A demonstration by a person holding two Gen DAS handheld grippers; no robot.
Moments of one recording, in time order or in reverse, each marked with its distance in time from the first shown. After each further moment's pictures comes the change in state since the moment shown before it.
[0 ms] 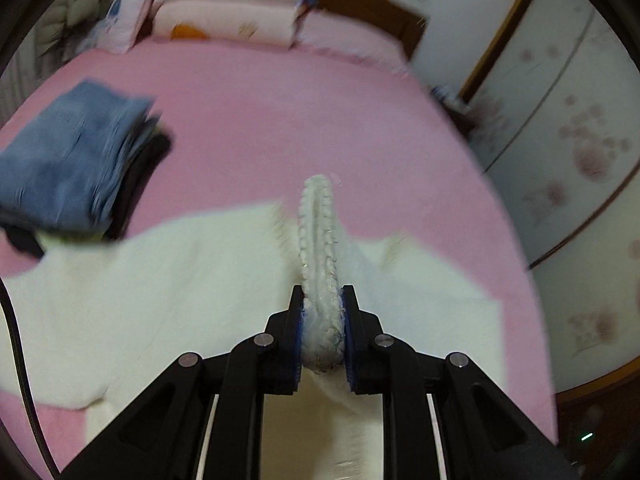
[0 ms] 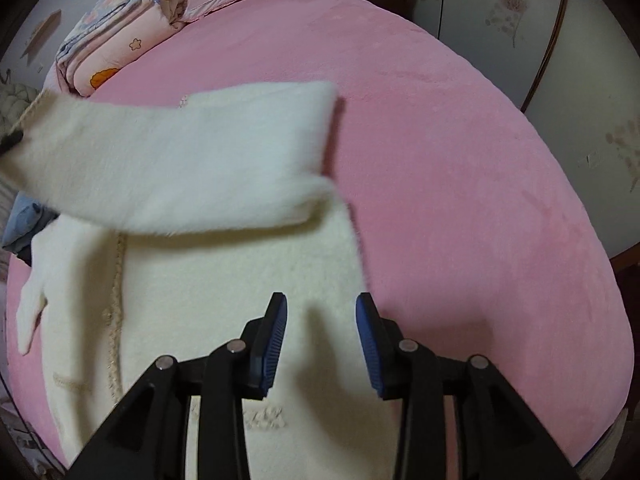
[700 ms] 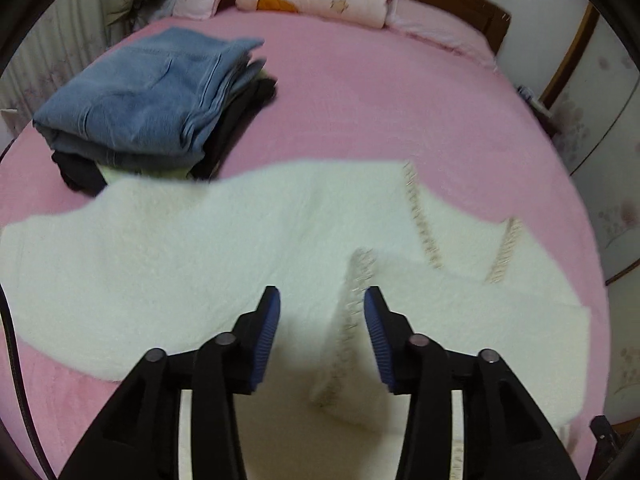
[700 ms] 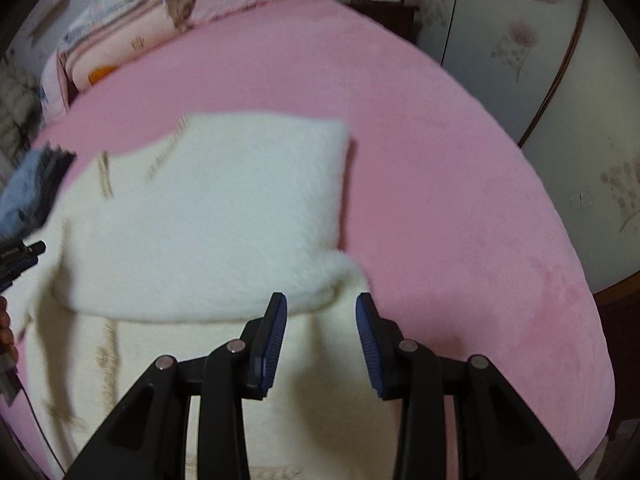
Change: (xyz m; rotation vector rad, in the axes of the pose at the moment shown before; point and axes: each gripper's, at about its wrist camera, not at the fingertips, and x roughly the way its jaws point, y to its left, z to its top) left arm 0.018 0.045 -0.008 -0.114 -0.028 0.206; right arm -0.017 0.026 0.041 -0.037 -0.101 -0.005
